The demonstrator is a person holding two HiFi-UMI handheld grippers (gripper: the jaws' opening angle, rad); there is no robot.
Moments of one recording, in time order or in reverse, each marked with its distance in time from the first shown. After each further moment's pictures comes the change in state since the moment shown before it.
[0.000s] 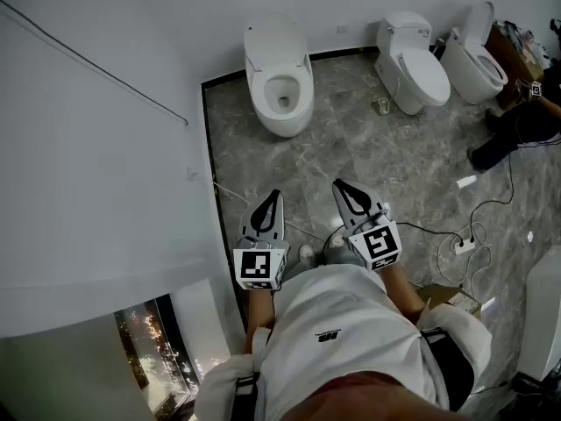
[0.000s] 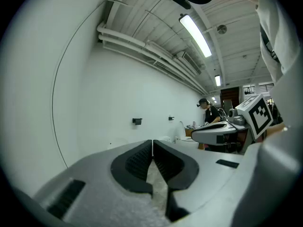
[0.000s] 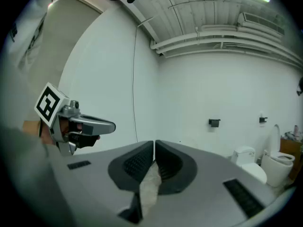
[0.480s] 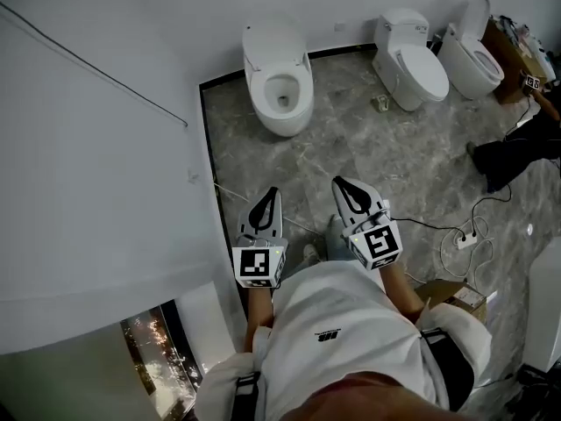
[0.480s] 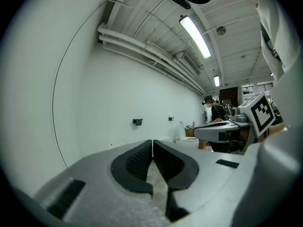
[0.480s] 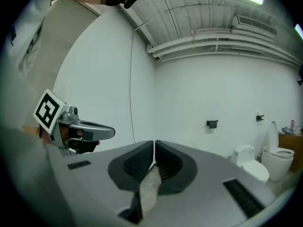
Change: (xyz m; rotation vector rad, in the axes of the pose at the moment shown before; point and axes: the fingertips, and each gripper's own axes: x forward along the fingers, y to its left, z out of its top) left arm -0.004 0.026 -0.002 0.028 -0.005 -0.005; right arm 0.012 0.015 0.007 0.042 -0.052 -0.046
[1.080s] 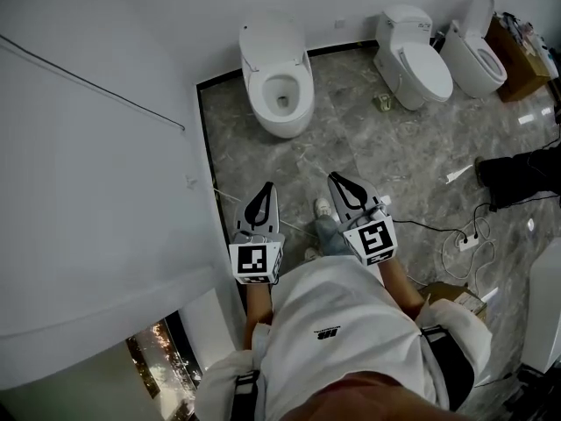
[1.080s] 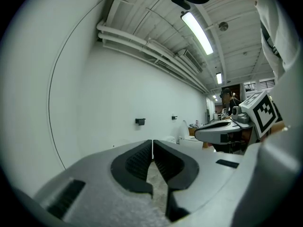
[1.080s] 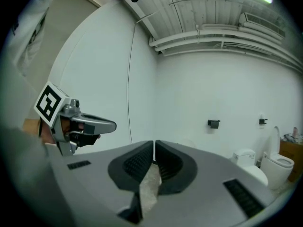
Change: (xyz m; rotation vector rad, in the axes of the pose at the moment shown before) left arm 0.055 0.030 -0.003 0.007 0.016 0.016; right arm 0.054 -0.029 -0.003 -0.050 0.037 0.017
